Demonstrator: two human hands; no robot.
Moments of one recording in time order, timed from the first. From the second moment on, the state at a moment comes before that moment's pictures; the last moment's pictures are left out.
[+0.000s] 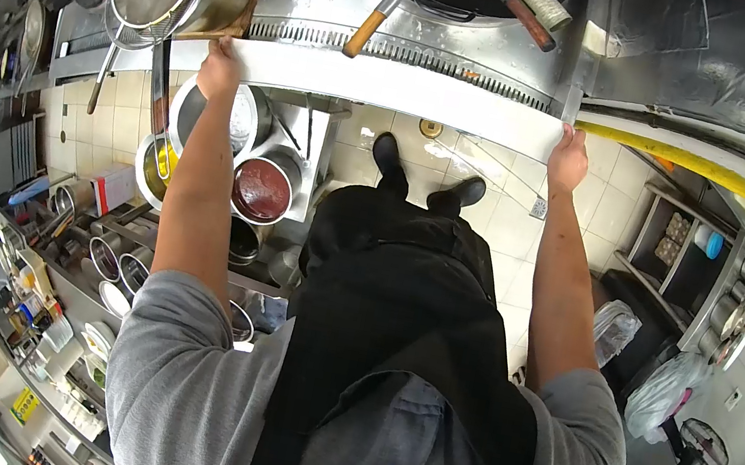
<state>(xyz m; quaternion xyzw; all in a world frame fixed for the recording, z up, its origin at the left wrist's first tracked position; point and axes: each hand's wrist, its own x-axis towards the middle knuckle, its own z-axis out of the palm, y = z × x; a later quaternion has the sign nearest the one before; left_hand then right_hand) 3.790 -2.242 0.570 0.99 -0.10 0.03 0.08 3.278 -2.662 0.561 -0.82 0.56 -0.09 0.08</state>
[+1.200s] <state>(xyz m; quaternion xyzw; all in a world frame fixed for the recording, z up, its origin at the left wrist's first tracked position) 3.804 -2.245 0.551 0.98 -0.02 0.11 0.15 3.293 -2.651 0.534 -0.79 0.60 -0.16 -0.04</state>
